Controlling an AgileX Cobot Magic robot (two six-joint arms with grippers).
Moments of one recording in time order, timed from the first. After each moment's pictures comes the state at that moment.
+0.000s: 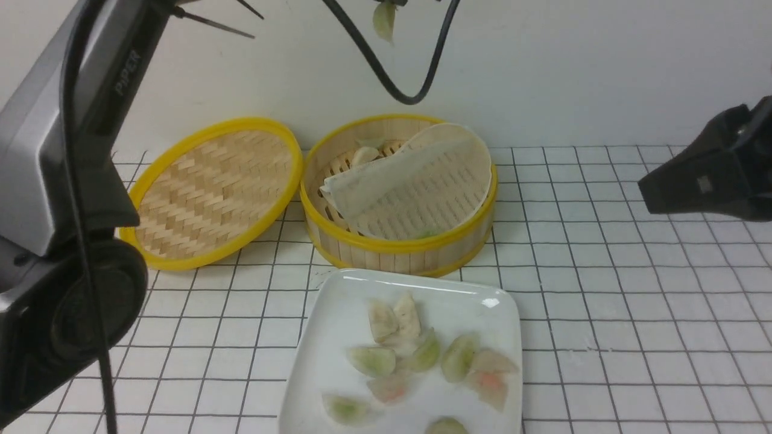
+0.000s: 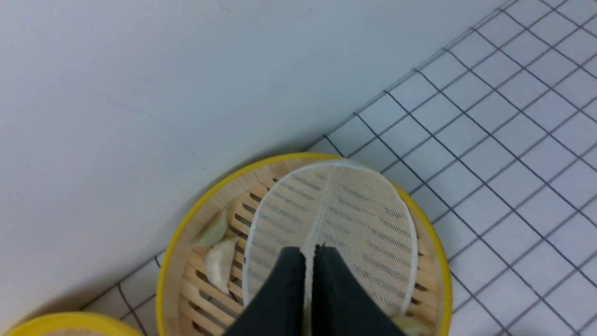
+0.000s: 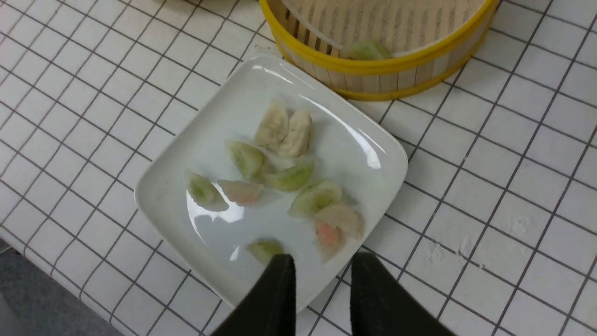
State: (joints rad) right arm 0.39 1.13 -1.34 0.26 1.26 -0.08; left arm -0.47 2.17 -2.62 -0.05 1.27 0.19
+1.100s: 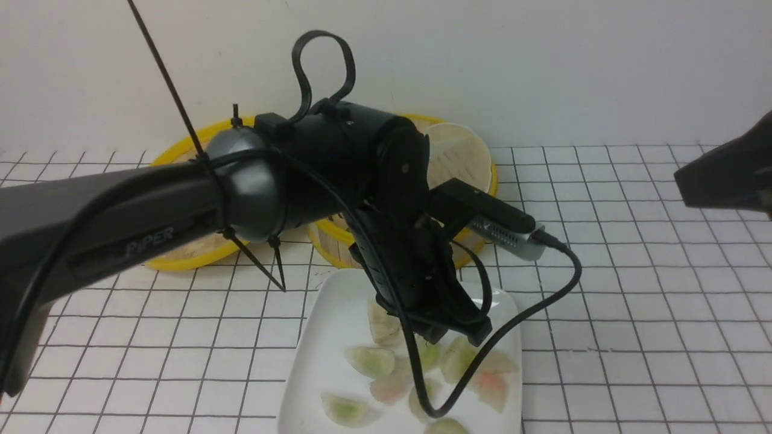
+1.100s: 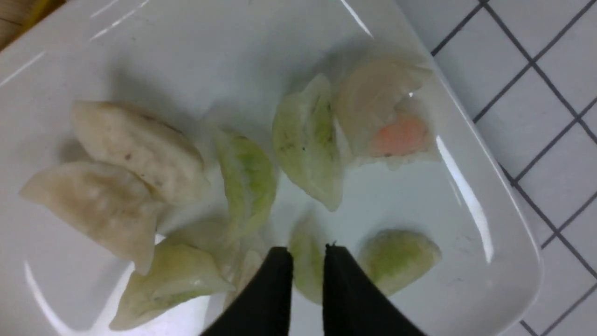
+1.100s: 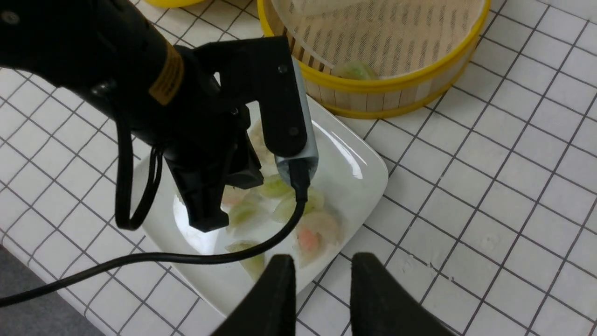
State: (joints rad) right arm 0.39 1.08 -1.34 0.24 1.27 -0.14; left arm -0.71 1.90 -1.49 -0.19 0.96 0.12
